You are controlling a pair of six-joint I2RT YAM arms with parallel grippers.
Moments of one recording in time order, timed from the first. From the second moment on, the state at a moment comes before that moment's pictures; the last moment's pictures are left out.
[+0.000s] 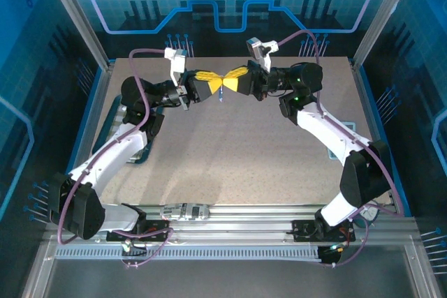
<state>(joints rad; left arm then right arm) -0.35 1.33 1.07 0.81 1.02 -0.84 0.44 1.59 1.30 1.01 -1.24 1.10</state>
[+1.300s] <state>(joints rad) -0.35 1.29 1.06 0.79 1.04 -0.83 0.42 1.62 1.31 1.06 -1.24 1.17</state>
